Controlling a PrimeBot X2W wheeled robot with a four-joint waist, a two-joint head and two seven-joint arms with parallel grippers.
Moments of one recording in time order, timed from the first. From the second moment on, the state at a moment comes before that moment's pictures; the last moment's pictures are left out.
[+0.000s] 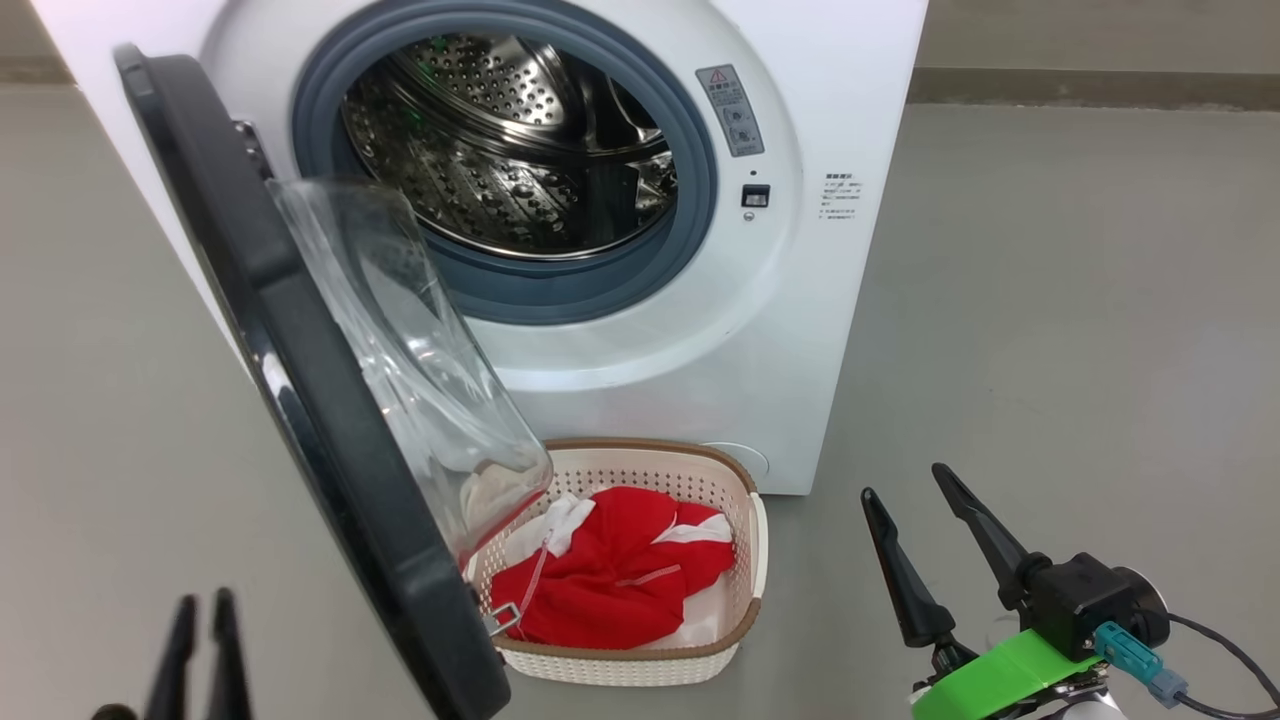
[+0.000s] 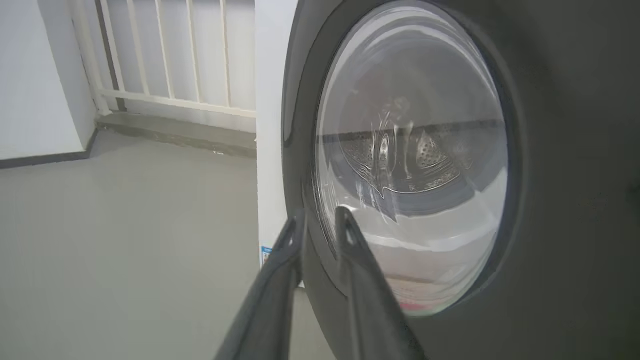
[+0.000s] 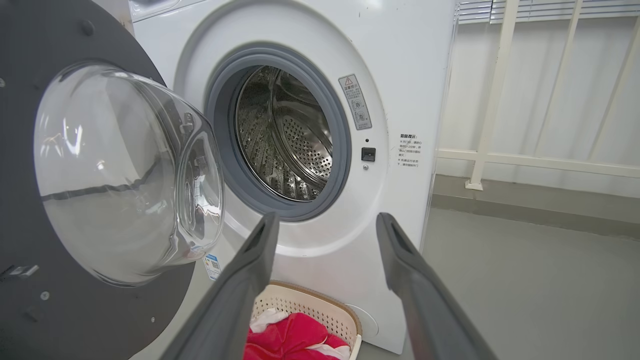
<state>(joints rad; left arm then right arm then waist) 0.06 0.05 0.18 0.16 -0.23 -0.05 -0.25 -0.04 -0.05 0.15 0.20 0.23 0.12 -0.26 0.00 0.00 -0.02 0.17</state>
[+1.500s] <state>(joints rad) -0.13 0.04 0.13 -0.24 -1.58 0.18 0.23 -0.05 -0.06 0.17 0.21 0.24 0.12 -0.26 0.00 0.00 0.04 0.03</state>
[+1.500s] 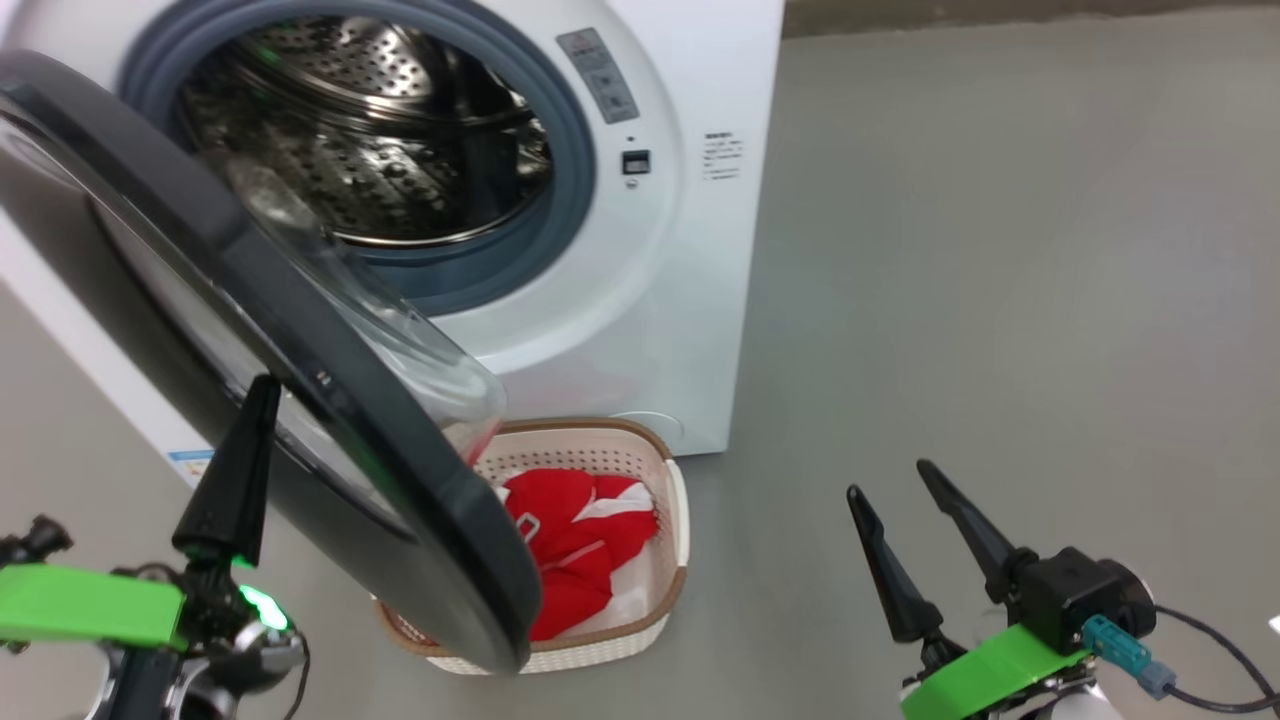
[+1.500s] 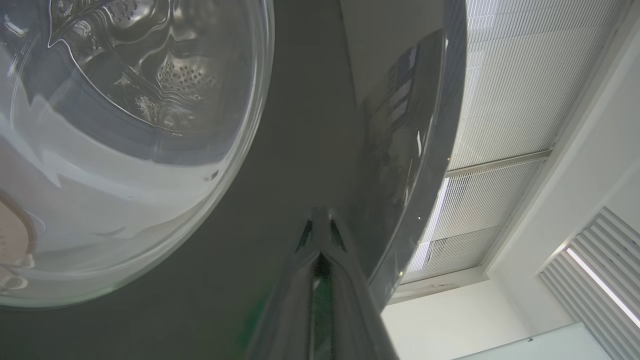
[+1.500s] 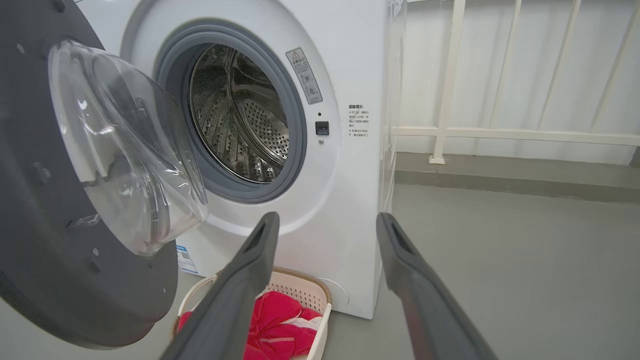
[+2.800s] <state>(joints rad) -0.59 0.06 0.13 0.18 -1.57 0.01 0.15 -0.13 -0.08 0.18 0.16 0.25 0.12 -0.26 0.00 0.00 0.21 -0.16</state>
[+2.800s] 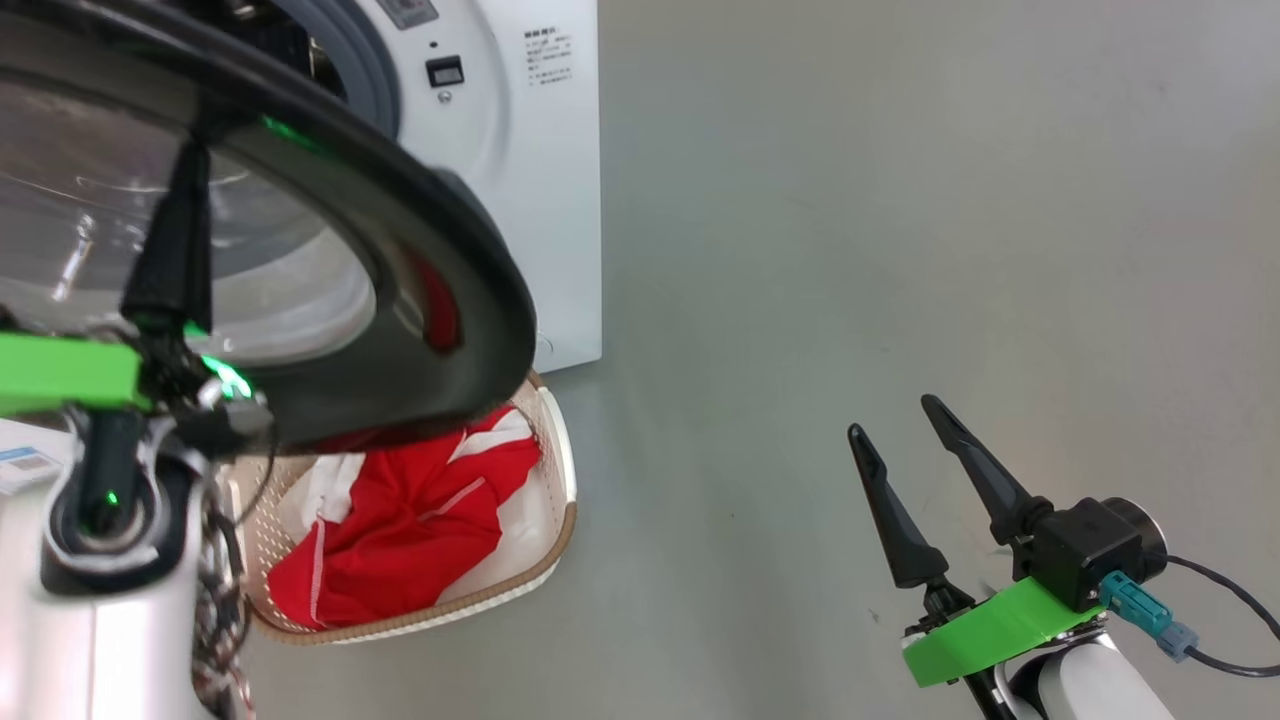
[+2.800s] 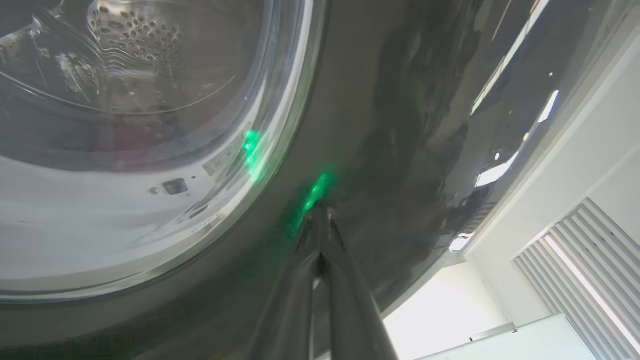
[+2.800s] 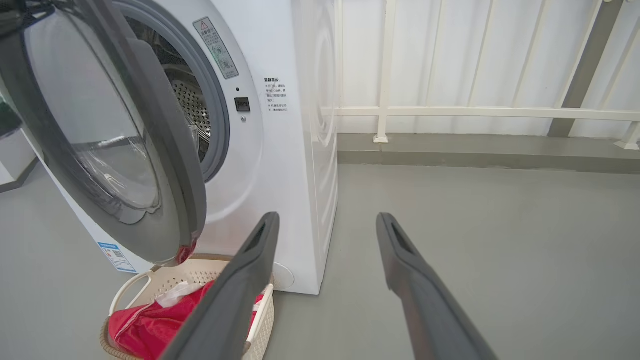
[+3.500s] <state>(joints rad) -0.54 0.12 0.09 0.29 -1.41 -0.08 0.09 -0.13 -0.07 0.18 0.17 0.25 0.12 -0.26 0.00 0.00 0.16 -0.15</state>
